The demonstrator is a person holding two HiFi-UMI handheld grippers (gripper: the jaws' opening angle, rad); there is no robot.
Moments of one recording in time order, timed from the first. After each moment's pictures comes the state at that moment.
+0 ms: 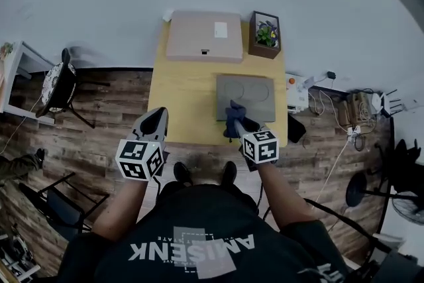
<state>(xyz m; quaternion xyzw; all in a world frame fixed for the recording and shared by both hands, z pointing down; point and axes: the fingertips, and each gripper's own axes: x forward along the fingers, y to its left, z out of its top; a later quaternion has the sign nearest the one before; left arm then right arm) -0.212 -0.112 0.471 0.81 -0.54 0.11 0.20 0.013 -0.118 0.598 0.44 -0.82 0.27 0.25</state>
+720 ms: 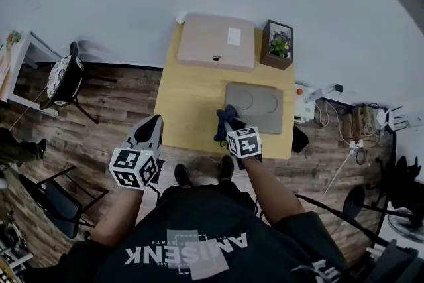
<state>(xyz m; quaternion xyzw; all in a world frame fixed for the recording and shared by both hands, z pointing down) -0.250 -0.109 0.471 0.79 -0.57 0.10 0.22 -0.042 -0.152 0.646 0.41 -0.81 0.26 0.32</state>
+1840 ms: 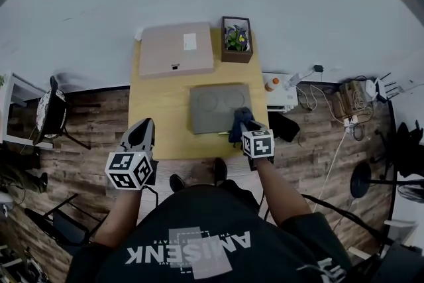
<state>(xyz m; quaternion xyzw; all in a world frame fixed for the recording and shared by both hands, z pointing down) -0.160 -0.144 0.468 0.81 -0.53 0.11 0.21 0.142 -0.149 0.646 0.53 -0.74 0.30 0.29</state>
